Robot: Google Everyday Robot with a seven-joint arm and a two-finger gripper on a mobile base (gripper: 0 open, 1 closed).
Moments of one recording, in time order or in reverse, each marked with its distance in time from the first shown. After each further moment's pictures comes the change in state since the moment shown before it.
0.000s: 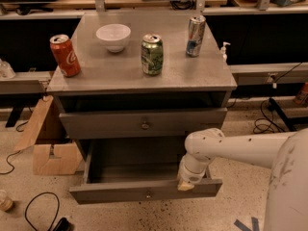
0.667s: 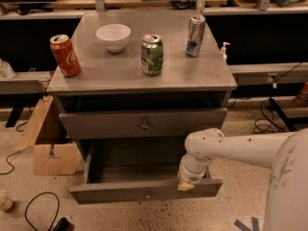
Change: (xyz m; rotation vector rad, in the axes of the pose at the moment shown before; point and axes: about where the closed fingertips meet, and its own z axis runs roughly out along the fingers) arm 0.000 0.000 0.001 -0.002 0.000 0.000
